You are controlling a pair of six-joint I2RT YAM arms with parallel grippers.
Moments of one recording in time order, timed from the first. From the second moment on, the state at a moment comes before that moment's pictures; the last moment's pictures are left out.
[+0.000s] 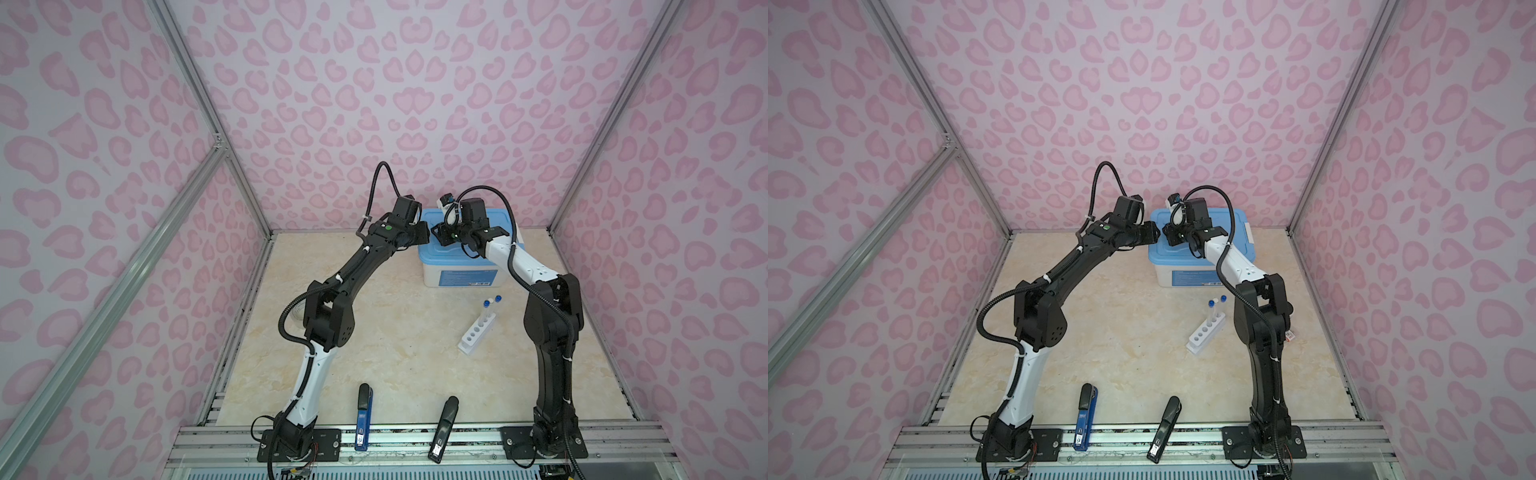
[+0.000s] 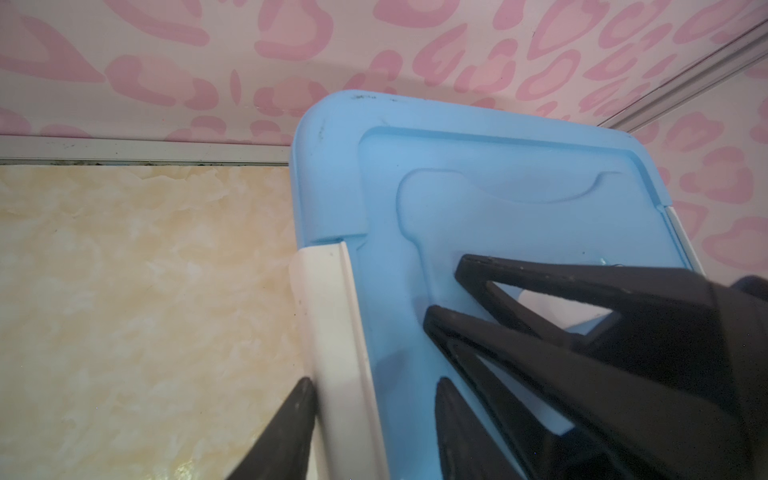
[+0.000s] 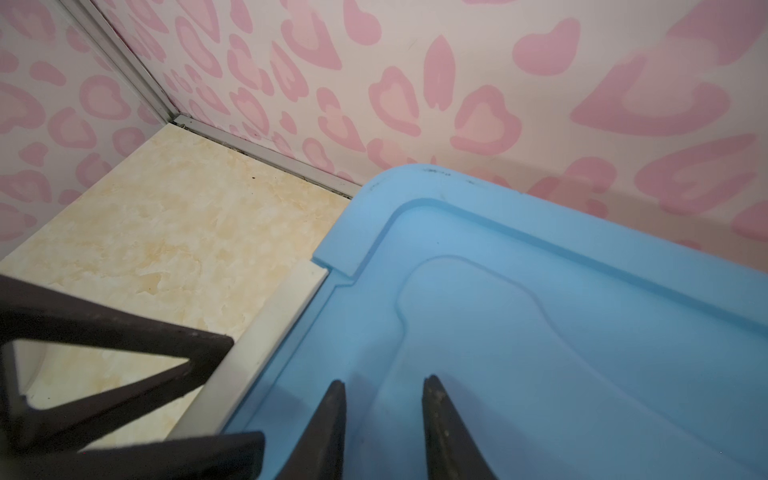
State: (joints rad) left arm -0.54 2.34 2.30 -0.63 0.09 -0.49; right arm 0.32 2.16 1.88 -0.34 -0.25 -0.01
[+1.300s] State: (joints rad) left arm -0.28 1.45 1.22 -0.08 0.21 -0.37; right arm 0.39 2.19 2.12 -0.71 -0.12 -0.04
